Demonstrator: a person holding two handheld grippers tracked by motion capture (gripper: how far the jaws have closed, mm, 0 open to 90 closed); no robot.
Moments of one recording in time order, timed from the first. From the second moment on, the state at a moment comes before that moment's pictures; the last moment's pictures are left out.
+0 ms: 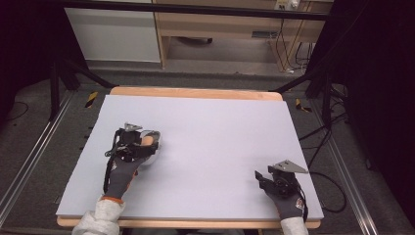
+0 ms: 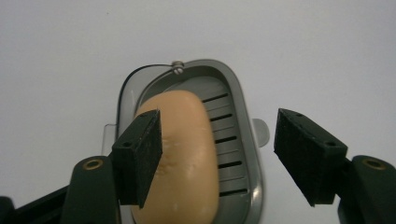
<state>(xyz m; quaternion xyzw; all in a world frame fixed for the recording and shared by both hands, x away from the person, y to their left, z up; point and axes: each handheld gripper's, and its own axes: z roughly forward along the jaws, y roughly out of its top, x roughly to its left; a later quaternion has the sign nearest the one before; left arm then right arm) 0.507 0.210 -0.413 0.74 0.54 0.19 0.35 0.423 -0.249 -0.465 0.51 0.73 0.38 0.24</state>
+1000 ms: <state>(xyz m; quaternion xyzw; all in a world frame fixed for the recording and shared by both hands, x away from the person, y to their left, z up) 0.459 0.273 -0.396 0.70 0.53 0.23 0.42 0.425 -0.257 -0.465 0.53 0.72 0.38 0.24</state>
